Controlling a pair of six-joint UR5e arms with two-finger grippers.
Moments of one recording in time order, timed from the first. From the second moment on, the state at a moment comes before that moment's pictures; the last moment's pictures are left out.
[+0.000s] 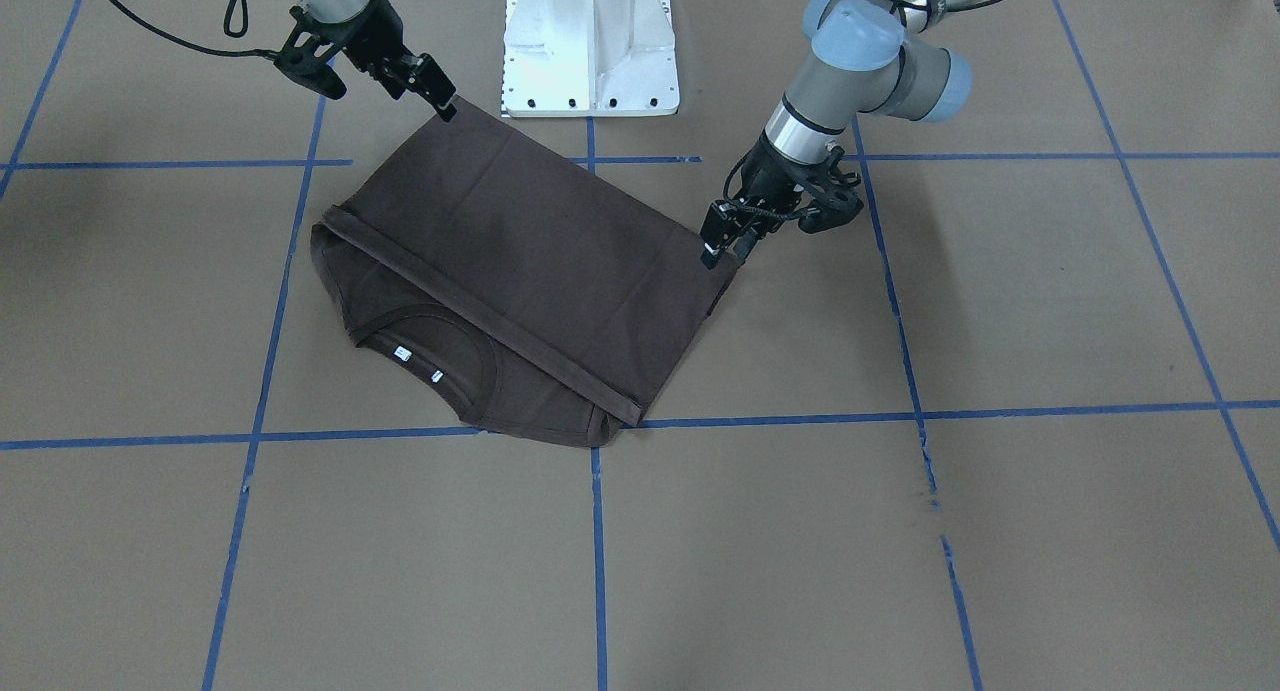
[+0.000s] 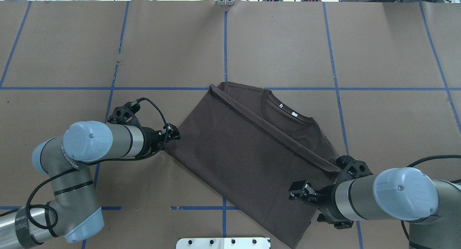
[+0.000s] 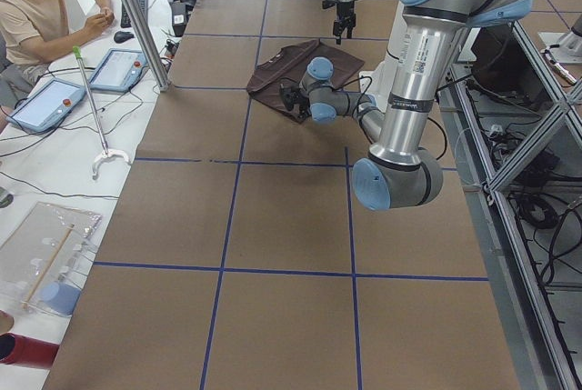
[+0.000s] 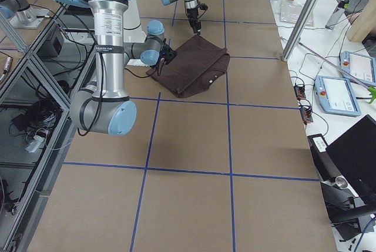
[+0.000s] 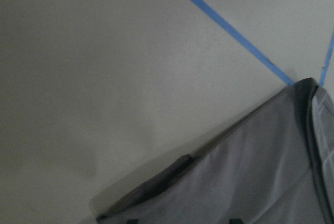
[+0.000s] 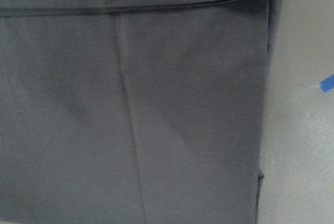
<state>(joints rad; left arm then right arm) -0.44 -1.89 -1.76 -2.20 -1.69 -1.87 0.24 -1.56 2.20 -1.20 1.81 2.08</state>
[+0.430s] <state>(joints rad) -0.43 -1.89 -1.75 -2.14 -1.67 -1.87 0.24 -1.56 2.19 -1.20 1.81 2.08</state>
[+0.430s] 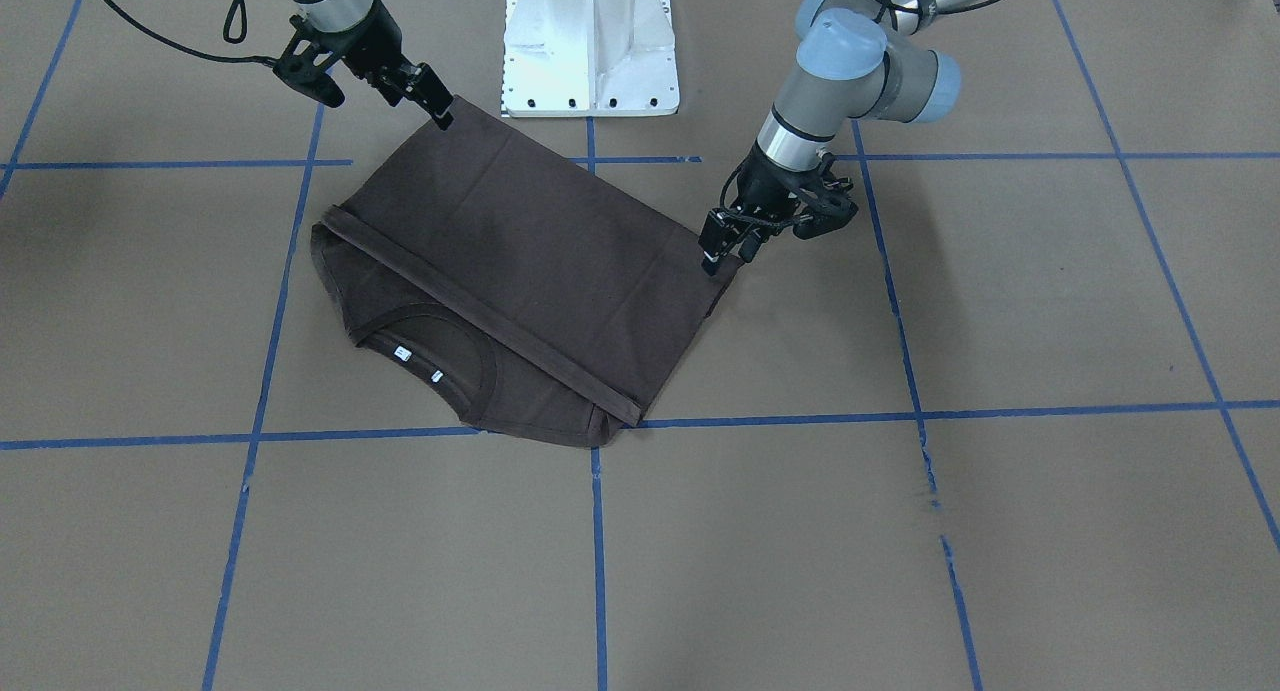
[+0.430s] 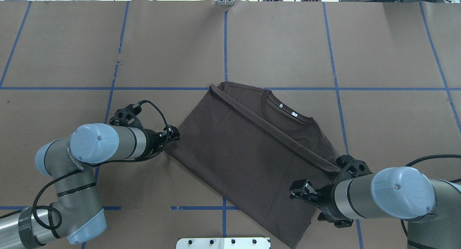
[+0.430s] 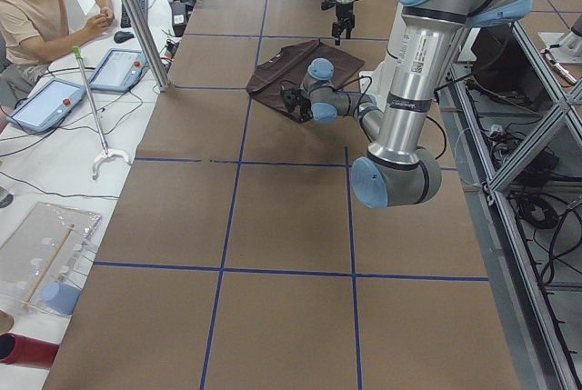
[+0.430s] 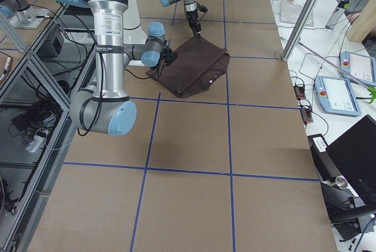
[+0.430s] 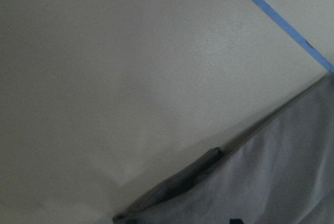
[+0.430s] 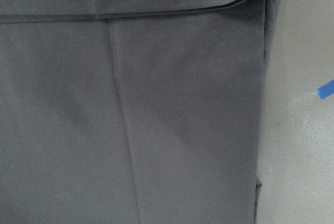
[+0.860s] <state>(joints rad) -0.42 -1.90 -1.75 -2.09 -1.64 -1.87 0.25 -1.56 2.19 -1.20 1.81 2.08</state>
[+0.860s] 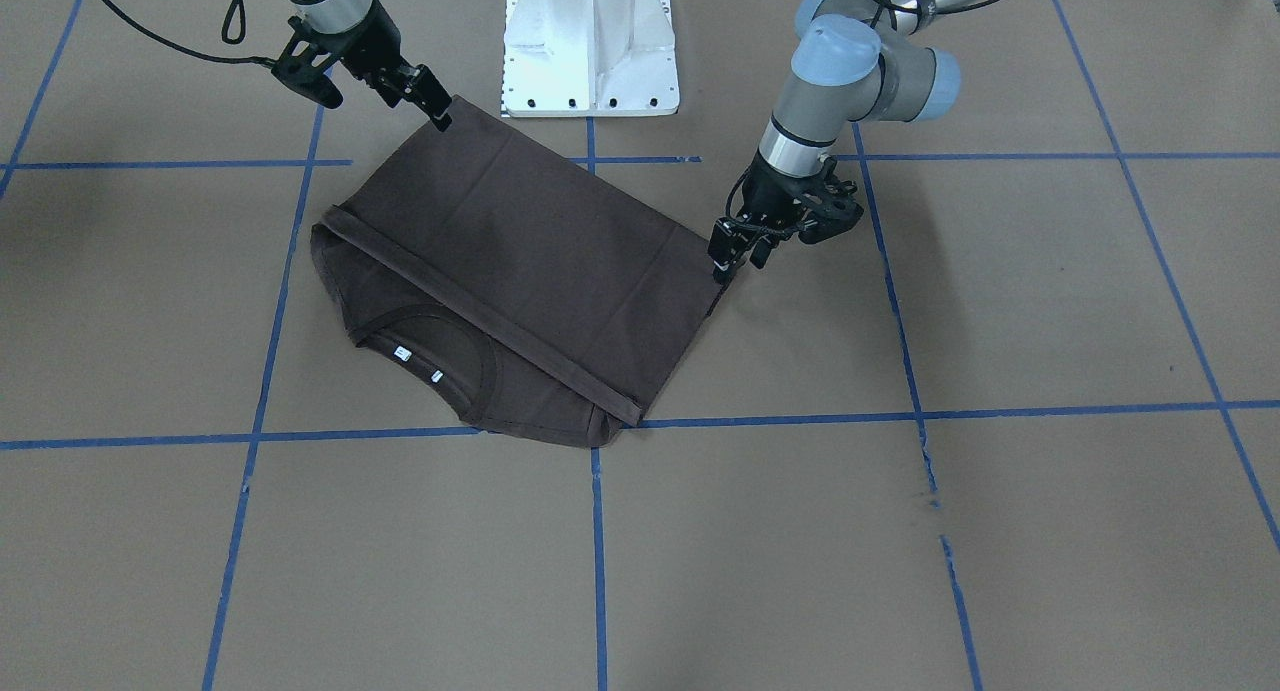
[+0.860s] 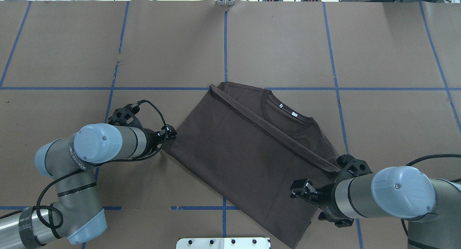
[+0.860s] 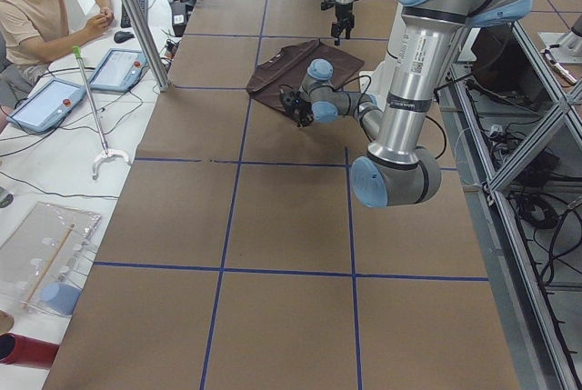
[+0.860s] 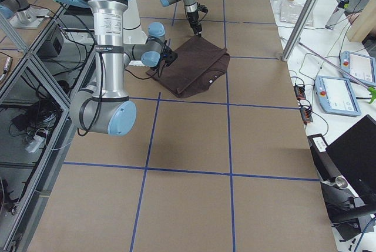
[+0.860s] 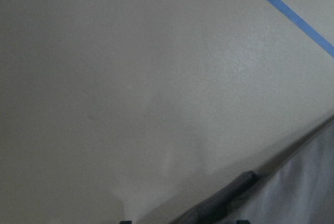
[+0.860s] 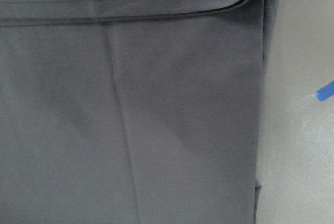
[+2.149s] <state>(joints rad) -0.44 -1.92 -1.82 -1.92 -1.61 -1.74 0.27 -1.56 2.19 -1.19 1.81 2.08</state>
